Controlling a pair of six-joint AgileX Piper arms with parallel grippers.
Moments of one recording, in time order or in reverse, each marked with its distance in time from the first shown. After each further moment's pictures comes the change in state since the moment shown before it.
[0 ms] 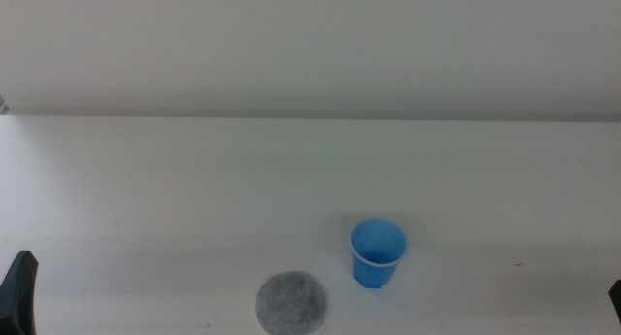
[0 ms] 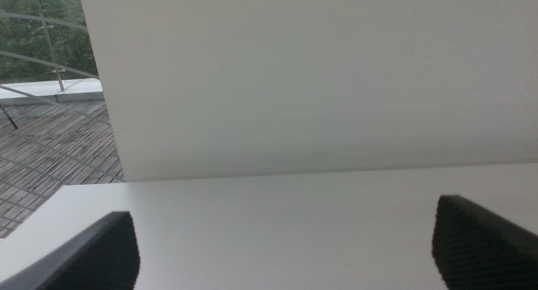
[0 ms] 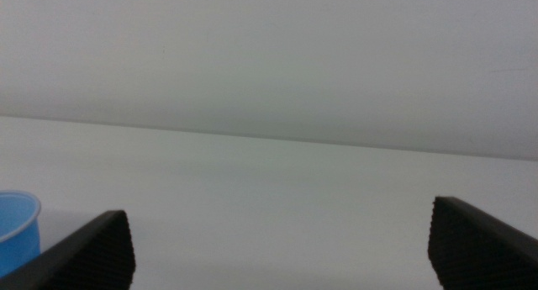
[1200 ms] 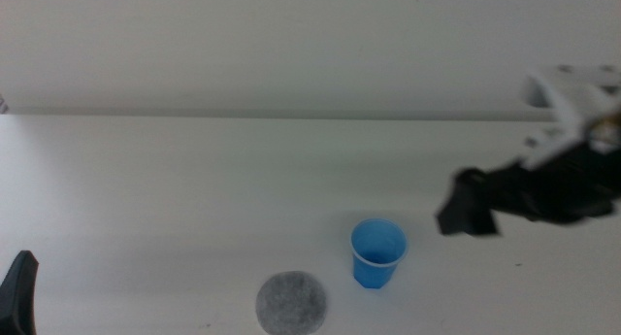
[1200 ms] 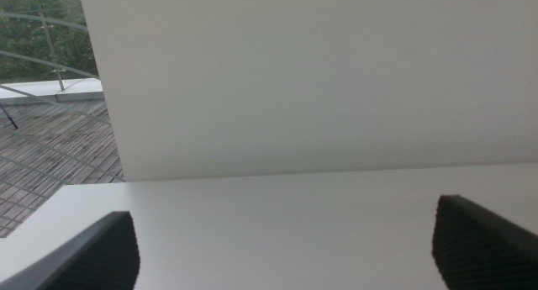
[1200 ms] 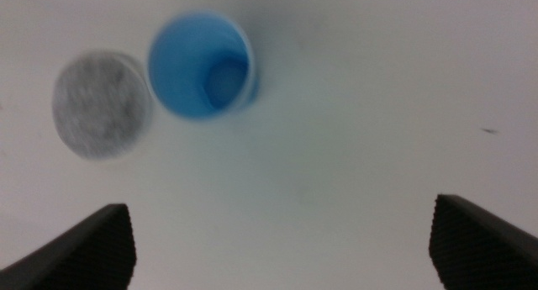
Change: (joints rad) left arm 0.000 0.000 0.000 0.000 0.000 0.000; right arm 0.414 1.312 -1.082 0.085 0.831 0.299
